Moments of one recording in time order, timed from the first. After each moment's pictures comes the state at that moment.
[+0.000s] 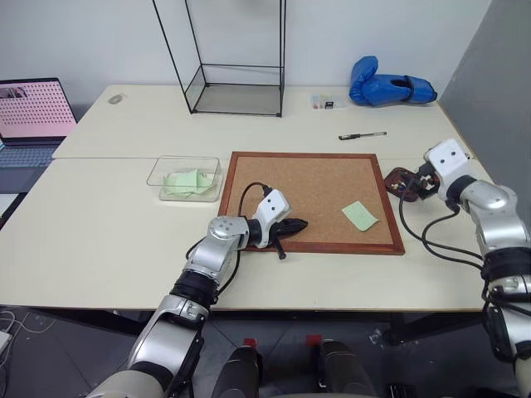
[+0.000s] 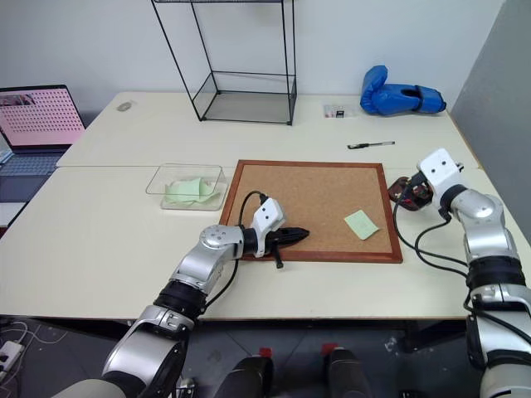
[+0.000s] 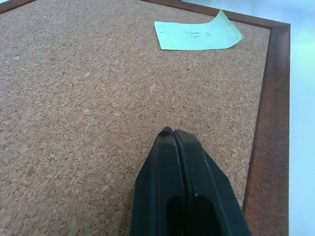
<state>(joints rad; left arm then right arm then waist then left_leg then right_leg) -0.62 0.22 -0.24 0.49 -0.07 0.17 -0.93 -0.58 -0.73 -0.03 0.51 0.01 0.01 0.67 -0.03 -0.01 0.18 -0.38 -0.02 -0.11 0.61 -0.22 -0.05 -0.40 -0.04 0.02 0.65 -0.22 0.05</state>
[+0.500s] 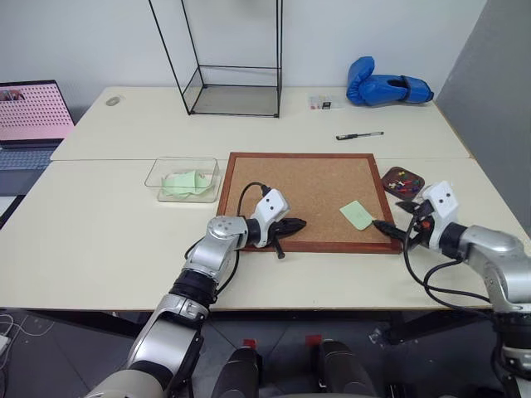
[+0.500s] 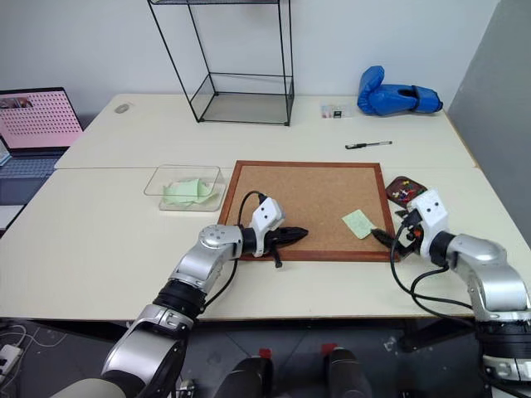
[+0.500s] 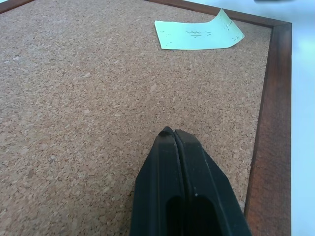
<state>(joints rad) -0.63 0.23 -0.23 0.50 -0.07 0.17 -0.93 -0.23 -0.68 -0.12 -0.10 0.32 0.56 0.75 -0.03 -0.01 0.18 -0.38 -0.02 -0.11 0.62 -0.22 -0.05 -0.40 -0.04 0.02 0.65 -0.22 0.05</state>
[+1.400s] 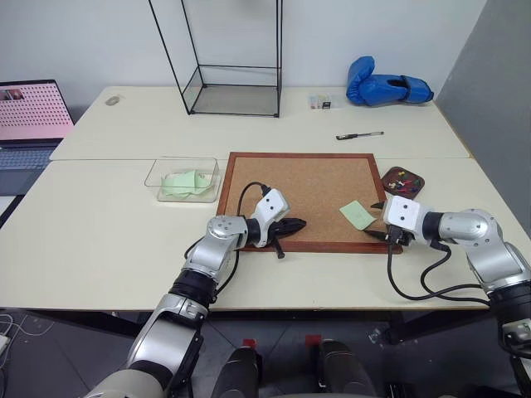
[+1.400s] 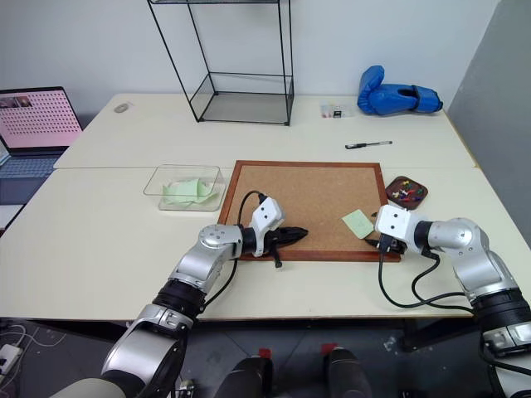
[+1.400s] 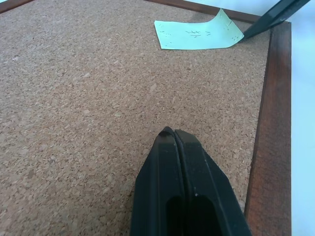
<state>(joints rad) -0.63 0.23 -0.23 0.50 -0.07 0.17 -0.93 -0.46 -0.80 0.20 0.22 -0.09 -0.04 0.95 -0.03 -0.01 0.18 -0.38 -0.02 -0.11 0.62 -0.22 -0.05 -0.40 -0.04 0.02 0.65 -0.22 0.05</state>
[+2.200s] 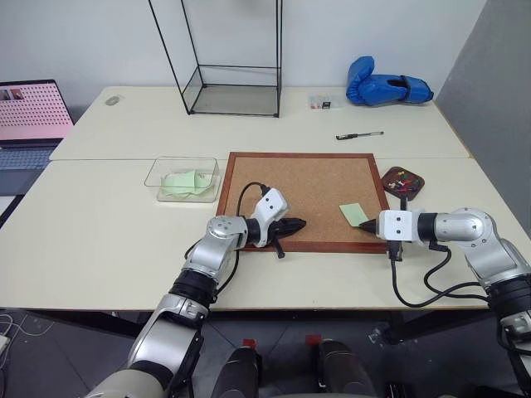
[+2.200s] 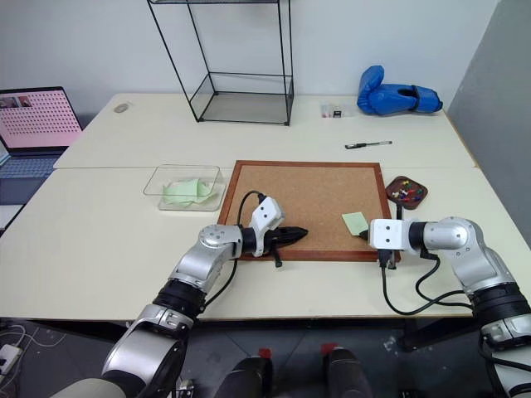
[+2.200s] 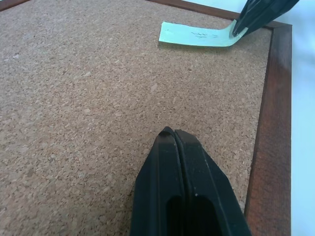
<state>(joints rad) -0.63 0.22 -0.21 0.49 -0.09 0.21 -0.92 -0.49 -0.81 0.23 0.29 -0.14 -0.35 1.00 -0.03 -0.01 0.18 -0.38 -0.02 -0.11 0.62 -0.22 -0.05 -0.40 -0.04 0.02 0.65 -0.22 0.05</state>
